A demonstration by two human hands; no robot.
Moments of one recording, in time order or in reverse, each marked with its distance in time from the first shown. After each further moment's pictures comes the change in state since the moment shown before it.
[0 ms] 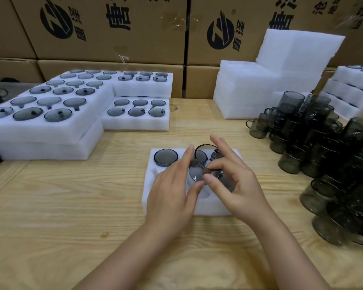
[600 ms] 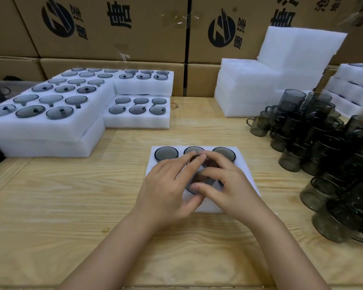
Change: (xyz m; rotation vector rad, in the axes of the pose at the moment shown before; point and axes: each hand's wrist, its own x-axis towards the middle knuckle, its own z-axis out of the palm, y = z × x) left_hand 0.008 -0.018 -0.011 0.249 -0.003 0.334; right_hand 0.000 0.005 0.006 -0.103 -0.162 0.060
